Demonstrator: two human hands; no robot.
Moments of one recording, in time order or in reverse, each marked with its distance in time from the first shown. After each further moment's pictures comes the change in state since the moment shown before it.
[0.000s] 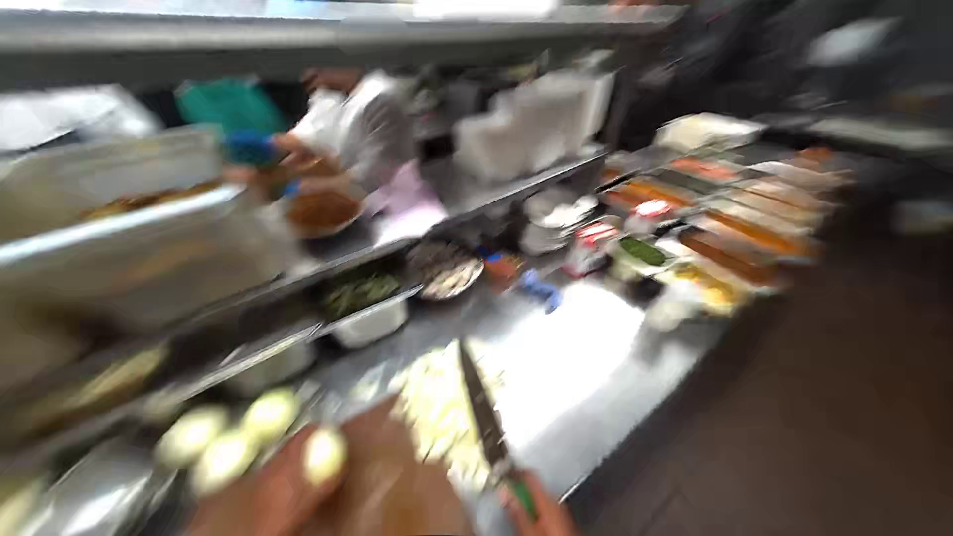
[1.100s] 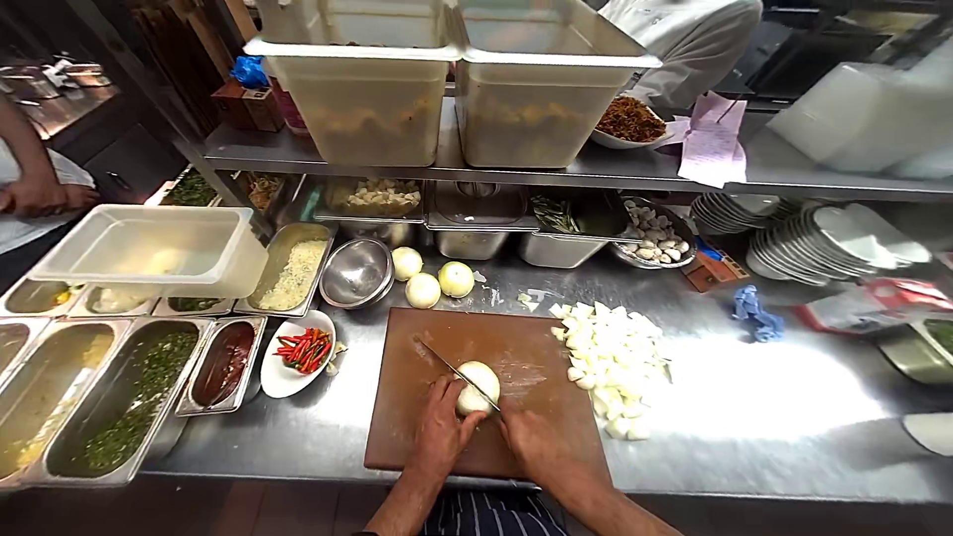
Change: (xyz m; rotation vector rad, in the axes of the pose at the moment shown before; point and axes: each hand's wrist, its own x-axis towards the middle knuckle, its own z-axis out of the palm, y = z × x) left_hand -0.152 -0.098 0.102 -0.283 0.400 -0.063; right_hand -0.029 -0.124 0.208 -1.027 -0.834 -0.205
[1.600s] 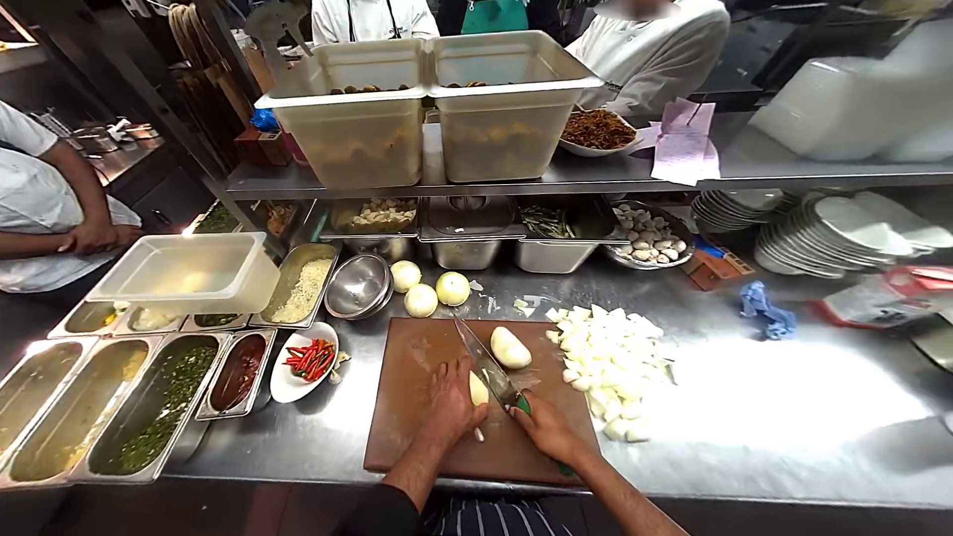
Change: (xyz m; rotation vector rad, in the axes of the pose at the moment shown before) left_hand 0.057 0.039 0.009 0.338 -0.402 -0.127; right_hand 0.046 0.087 0.022 0.483 0.061 -0.107
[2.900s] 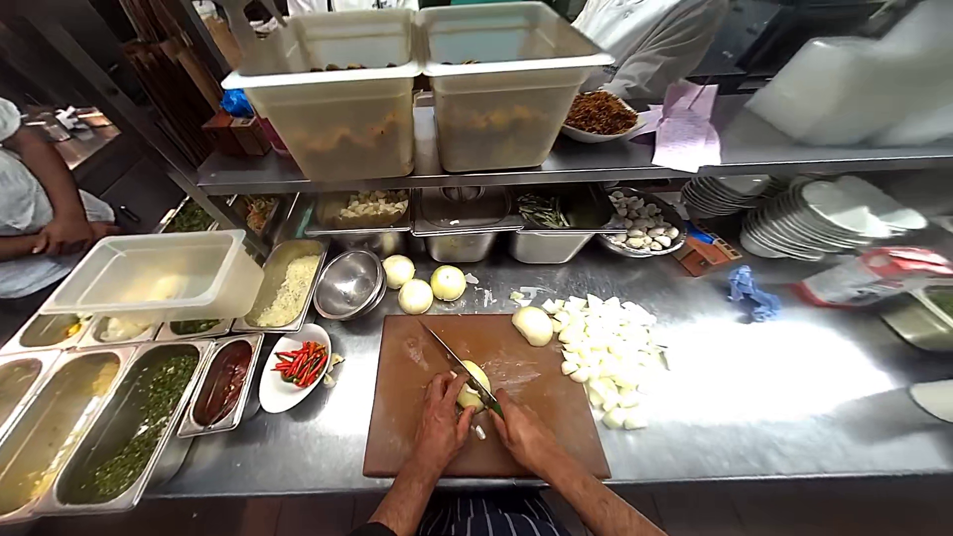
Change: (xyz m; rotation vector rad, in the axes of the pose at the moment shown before) left_hand -0.025 -0.045 0.046 -0.283 0.324 0.207; right_hand -0.009 -0.054 0.028 -0.207 0.016 0.019
